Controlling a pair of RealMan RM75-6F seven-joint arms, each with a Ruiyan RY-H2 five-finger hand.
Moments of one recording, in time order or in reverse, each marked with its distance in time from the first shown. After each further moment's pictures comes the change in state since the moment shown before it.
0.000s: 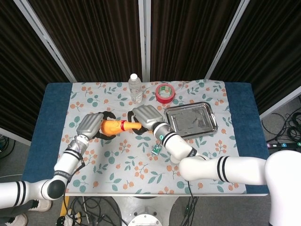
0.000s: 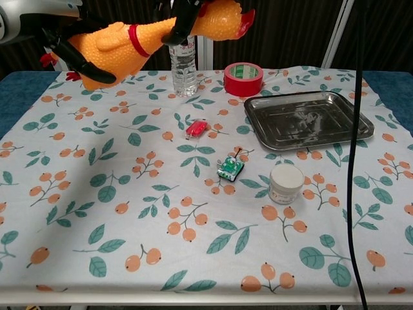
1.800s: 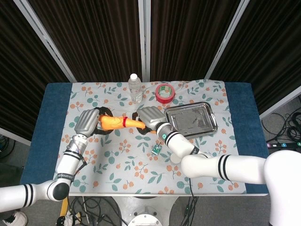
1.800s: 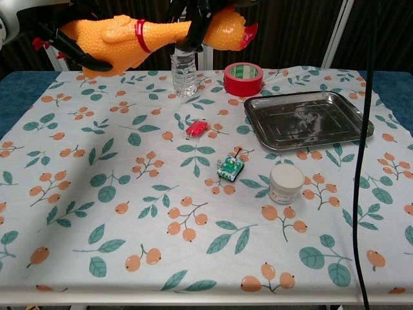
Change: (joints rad) left arm 0.096 -0.136 -0.030 0.131 0.209 0.123 -0.127; right arm 0.007 0.003 -0.040 0.025 0.027 -0.048 0.011
